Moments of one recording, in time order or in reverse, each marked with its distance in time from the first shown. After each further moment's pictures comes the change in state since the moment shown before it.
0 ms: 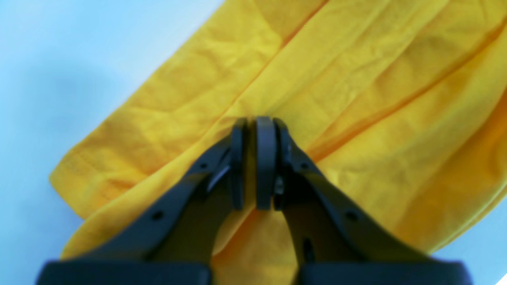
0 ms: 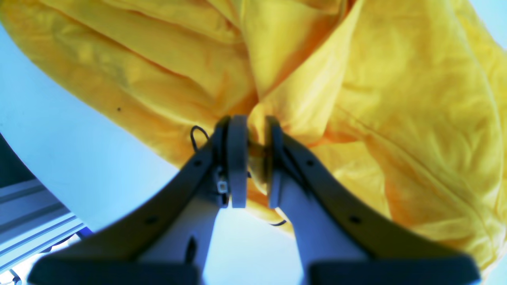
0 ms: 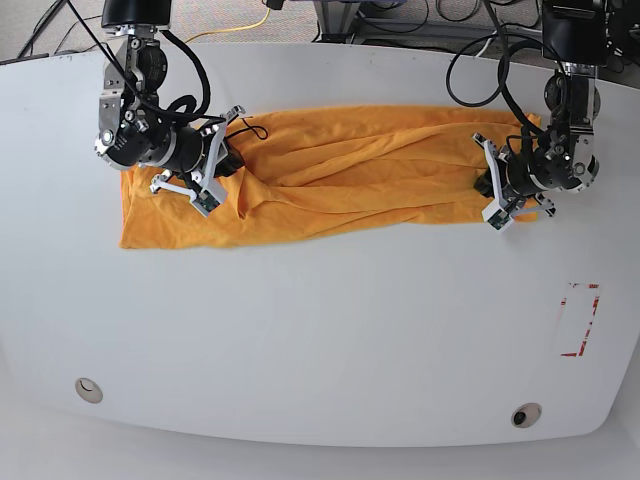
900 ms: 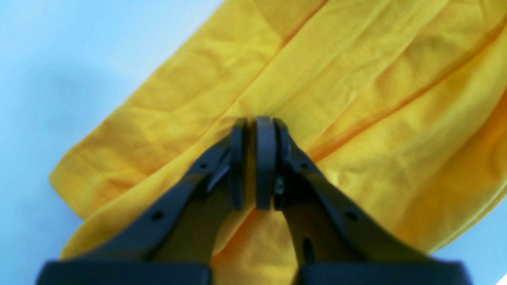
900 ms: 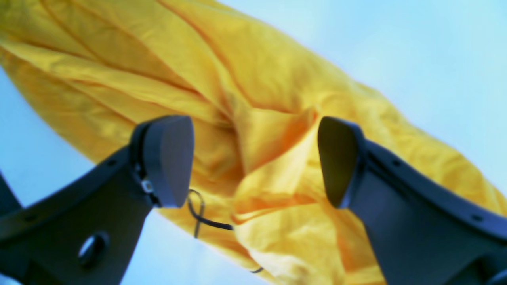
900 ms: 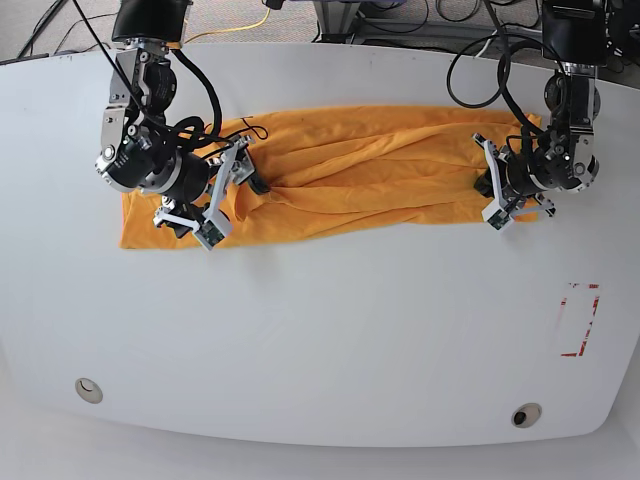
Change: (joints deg) left arm 0.0 0.0 0.0 0.0 0.0 0.0 0.0; right arm 6.6 -4.3 1.6 2.0 -2.8 0.1 0.1
